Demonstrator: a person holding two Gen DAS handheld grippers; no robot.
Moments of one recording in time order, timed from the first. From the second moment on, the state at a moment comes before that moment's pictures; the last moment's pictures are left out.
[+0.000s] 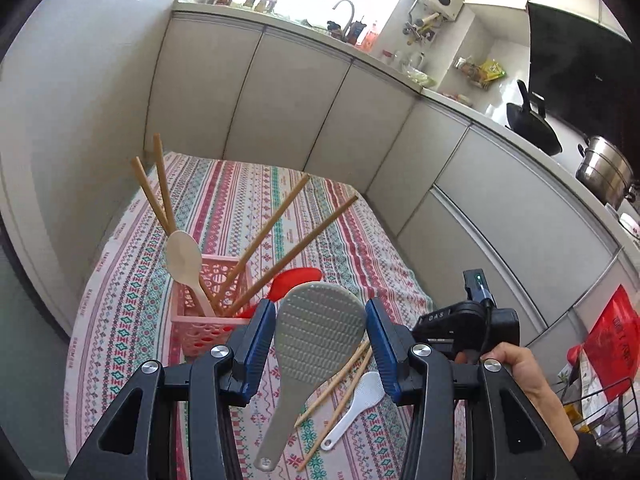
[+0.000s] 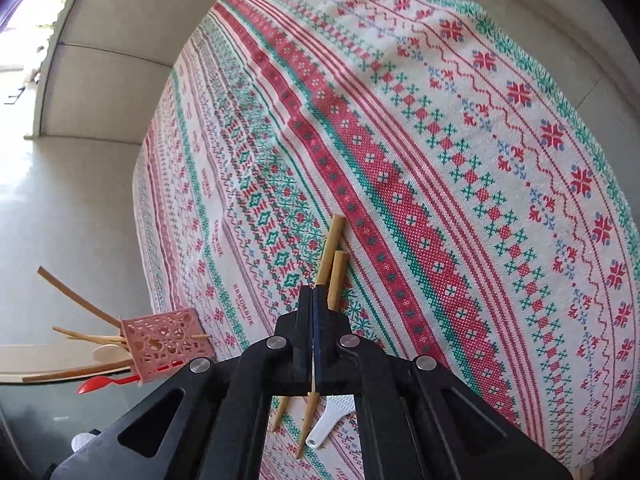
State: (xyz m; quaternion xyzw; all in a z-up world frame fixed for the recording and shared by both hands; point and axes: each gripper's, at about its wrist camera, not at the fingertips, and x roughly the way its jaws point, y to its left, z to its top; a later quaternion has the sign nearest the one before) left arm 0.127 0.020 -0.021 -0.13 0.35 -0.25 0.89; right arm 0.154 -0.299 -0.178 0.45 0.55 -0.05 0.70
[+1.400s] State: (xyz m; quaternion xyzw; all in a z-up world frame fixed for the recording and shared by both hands) left arm 0.157 0.071 -0.012 -0.24 0.29 -0.21 0.90; right arm 0.109 -0.297 -0.092 0.41 0.46 -0.02 0.79
